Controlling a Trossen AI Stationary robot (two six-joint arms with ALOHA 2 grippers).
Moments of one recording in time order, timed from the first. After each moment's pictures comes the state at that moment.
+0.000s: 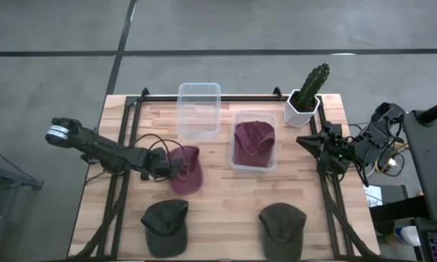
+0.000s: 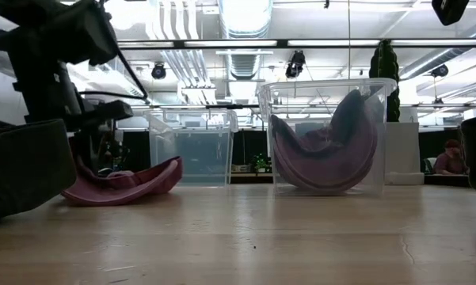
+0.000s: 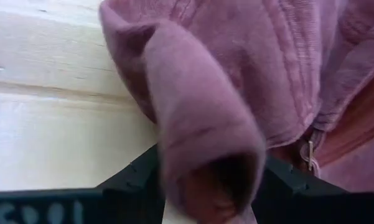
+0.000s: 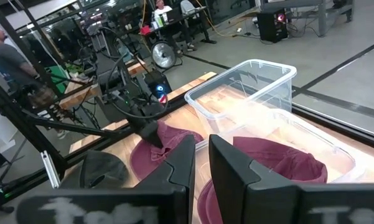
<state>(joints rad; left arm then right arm) -0.21 1.25 0.56 -0.55 -0.23 -1.91 0.75 0.52 0.77 -0.59 1.05 0.69</state>
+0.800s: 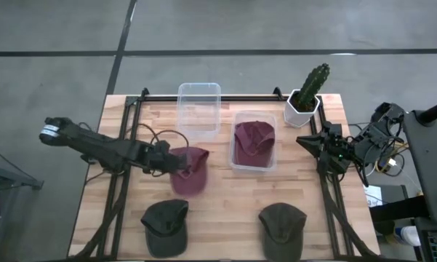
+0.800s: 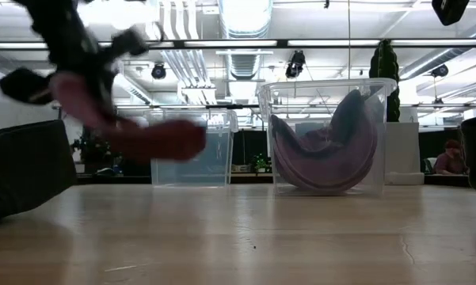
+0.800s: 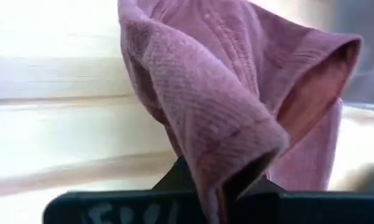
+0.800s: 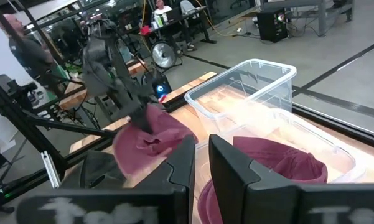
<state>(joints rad) -0.21 1.14 0.79 -0.72 -0.26 -1.74 0.75 0.52 0.77 -0.59 1.05 0.69</state>
